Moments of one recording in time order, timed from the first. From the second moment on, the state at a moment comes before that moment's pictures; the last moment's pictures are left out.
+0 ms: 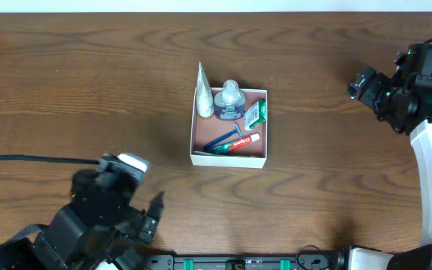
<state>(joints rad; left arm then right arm) -0.81 0.78 1.41 -1.50 -0.35 -0.32 -0.16 1.45 1.33 -0.87 -0.11 0.46</state>
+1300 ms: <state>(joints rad) -0.08 0.24 0.90 -0.85 0.07 0.00 -0.16 1.45 1.33 -0.87 -0.11 0.46</state>
